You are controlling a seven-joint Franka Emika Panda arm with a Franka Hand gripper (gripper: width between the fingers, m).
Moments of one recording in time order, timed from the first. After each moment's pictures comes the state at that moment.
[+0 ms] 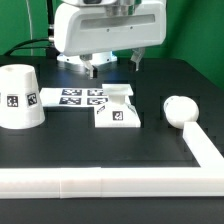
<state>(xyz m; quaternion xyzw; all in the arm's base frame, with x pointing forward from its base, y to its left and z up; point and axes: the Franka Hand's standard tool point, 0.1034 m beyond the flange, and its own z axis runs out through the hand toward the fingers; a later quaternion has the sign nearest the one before) 0.461 0.018 0.092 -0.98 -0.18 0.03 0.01</state>
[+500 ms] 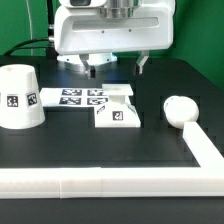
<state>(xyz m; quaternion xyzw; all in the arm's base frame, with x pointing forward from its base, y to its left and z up) 0.460 0.022 0.091 -1.00 -0.03 0.03 0.02</state>
